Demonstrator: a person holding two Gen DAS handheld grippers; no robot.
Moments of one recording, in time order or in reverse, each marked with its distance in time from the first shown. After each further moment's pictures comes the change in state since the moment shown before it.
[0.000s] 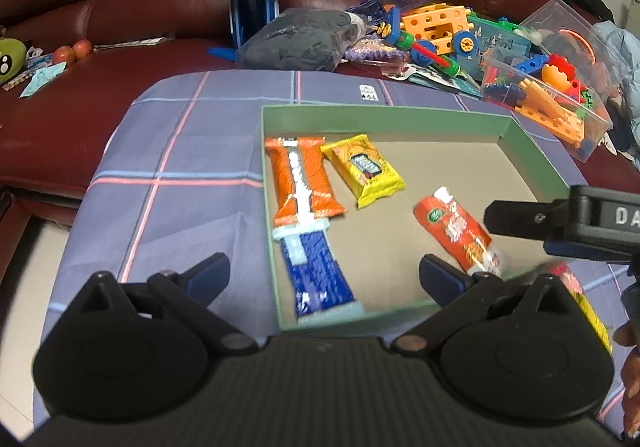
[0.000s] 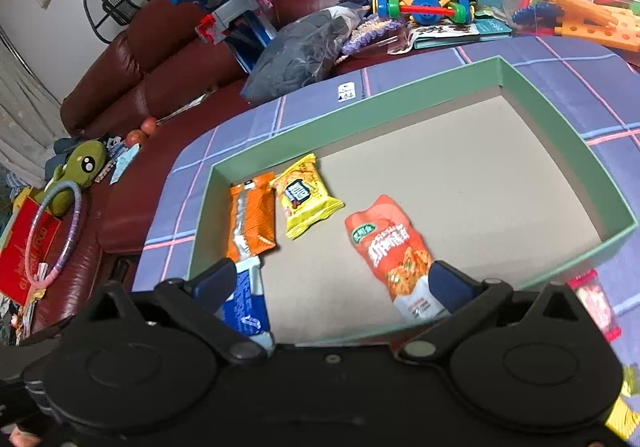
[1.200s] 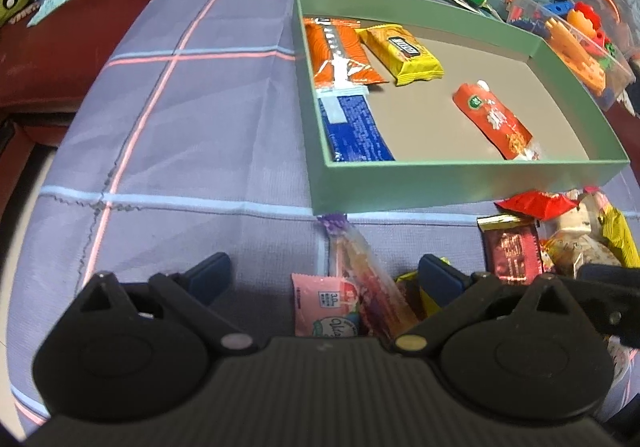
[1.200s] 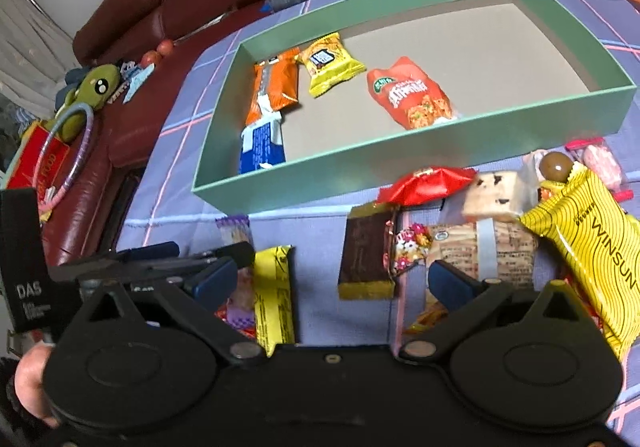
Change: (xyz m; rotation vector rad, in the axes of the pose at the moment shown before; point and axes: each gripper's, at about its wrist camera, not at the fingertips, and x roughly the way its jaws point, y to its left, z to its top) left arm 0.029 0.026 -0.067 -0.058 0.194 0.013; right arm -0.024 0.007 -0.080 -0.078 0.192 0.018
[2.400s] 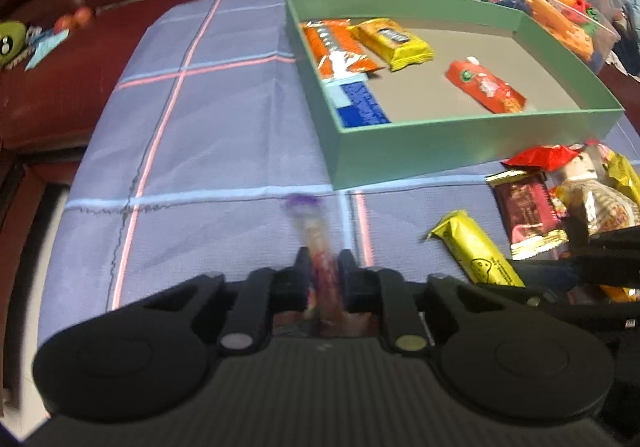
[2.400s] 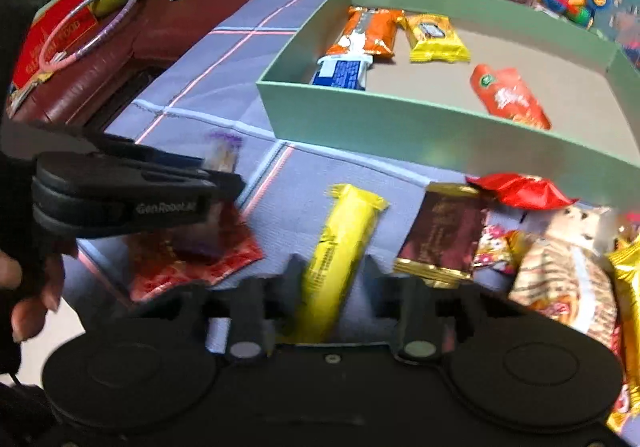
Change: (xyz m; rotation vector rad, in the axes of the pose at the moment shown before) left arm -0.017 0.001 -0.027 0.146 -0.061 0.046; right arm 0.038 0.063 -0.042 -0.408 0.029 -0.083
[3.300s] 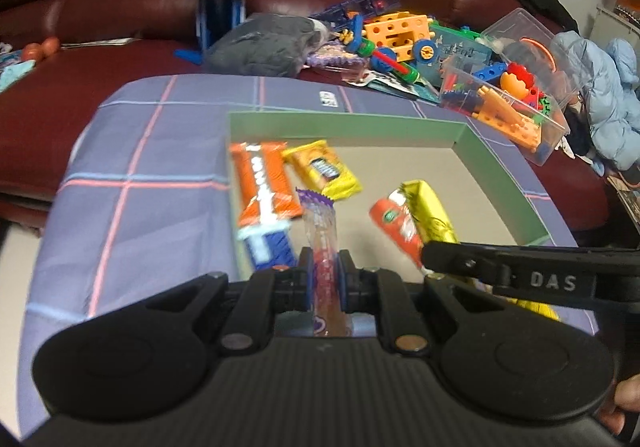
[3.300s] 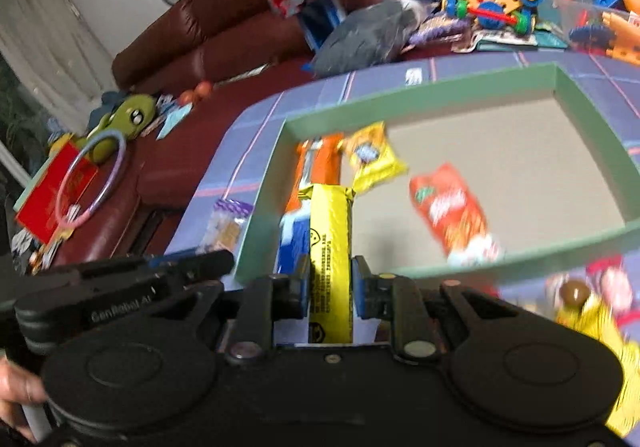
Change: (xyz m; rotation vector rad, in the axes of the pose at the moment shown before) left arm -0.037 -0.016 0.097 -0.078 -0.150 -0.186; right arm -0.049 -0.087 0.072 0.324 -0.210 0.121
